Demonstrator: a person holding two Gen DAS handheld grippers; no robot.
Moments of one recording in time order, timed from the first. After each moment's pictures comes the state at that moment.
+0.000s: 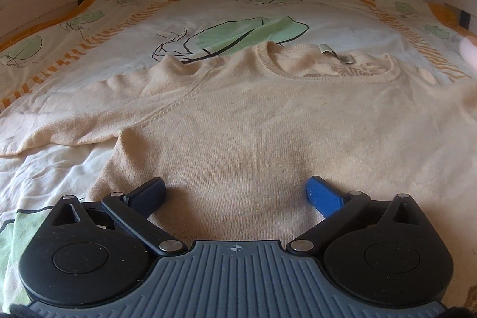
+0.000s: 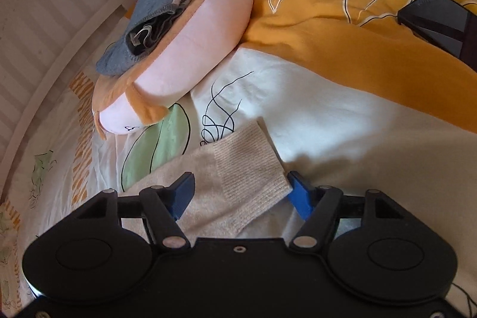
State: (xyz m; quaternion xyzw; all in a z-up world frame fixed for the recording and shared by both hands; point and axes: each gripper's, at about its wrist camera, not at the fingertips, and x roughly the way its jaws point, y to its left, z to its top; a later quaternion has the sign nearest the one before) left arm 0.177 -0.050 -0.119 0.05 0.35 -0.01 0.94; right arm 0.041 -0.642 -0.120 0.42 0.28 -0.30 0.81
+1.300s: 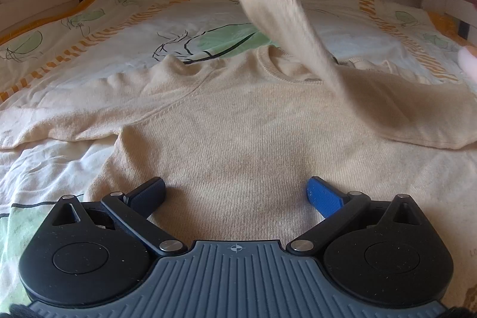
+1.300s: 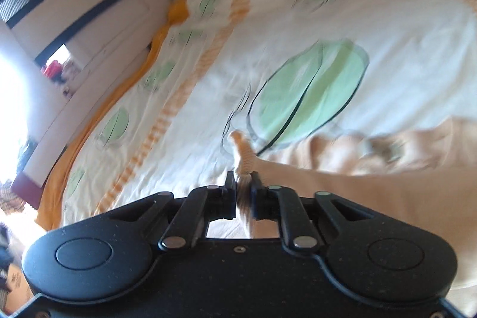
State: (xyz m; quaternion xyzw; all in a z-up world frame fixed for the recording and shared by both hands) left arm 0.175 -0.045 -0.119 0.03 0.34 -0.01 0.94; right arm 0.285 -0.186 -0.012 0.23 0.38 0.21 0.87
